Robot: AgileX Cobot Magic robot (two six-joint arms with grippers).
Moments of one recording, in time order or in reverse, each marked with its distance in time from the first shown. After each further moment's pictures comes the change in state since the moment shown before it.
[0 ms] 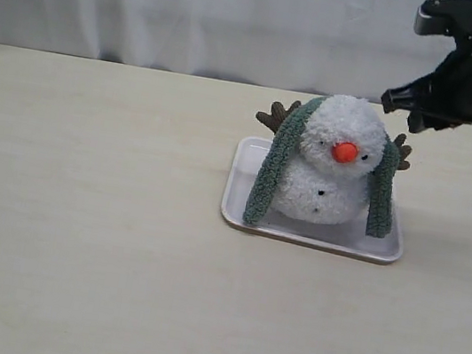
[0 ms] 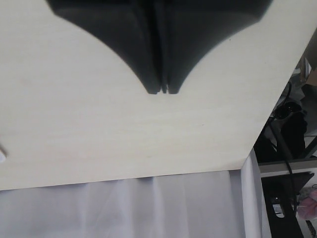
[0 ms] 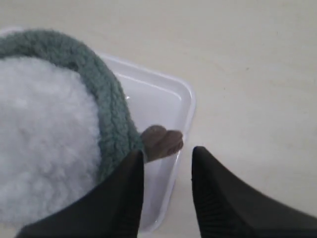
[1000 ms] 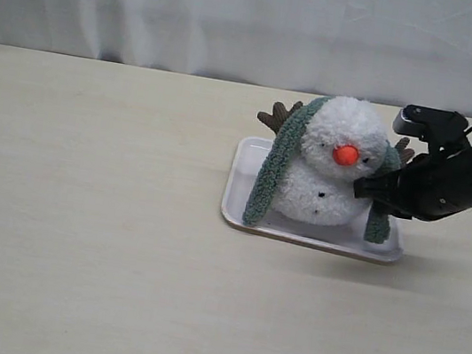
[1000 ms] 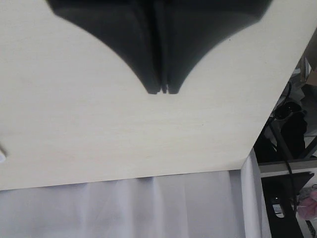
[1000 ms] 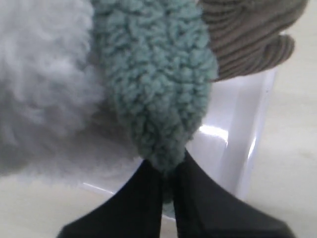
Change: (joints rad) left arm 0.000 0.000 0.000 0.000 0.000 0.000; right arm -0.062 0.015 0.449 0.544 -0.423 -0.412
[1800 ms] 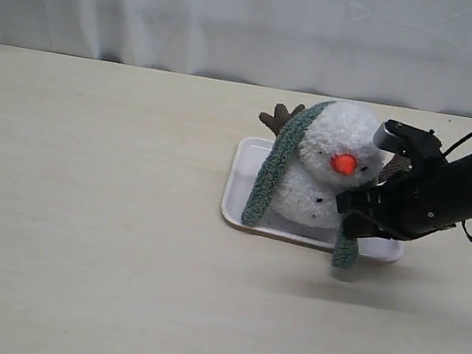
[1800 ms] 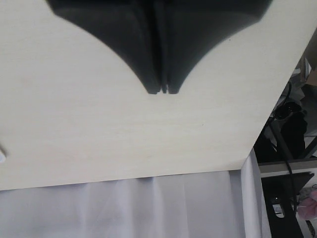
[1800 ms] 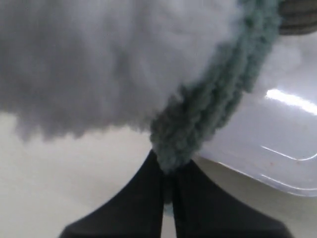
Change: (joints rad) left arm 0.000 0.000 0.000 0.000 0.000 0.000; right arm 0.000 0.019 0.017 0.284 0.200 -0.247
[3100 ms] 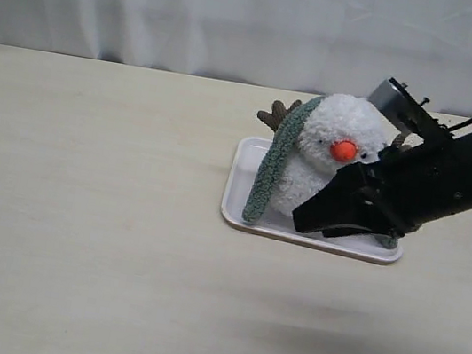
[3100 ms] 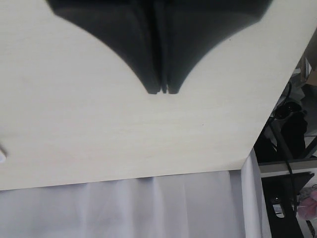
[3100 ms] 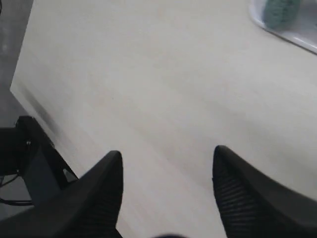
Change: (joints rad) left arm 0.000 0.000 0.000 0.000 0.000 0.000; right arm 0.069 -0.239 0.002 0.169 0.459 -0.056
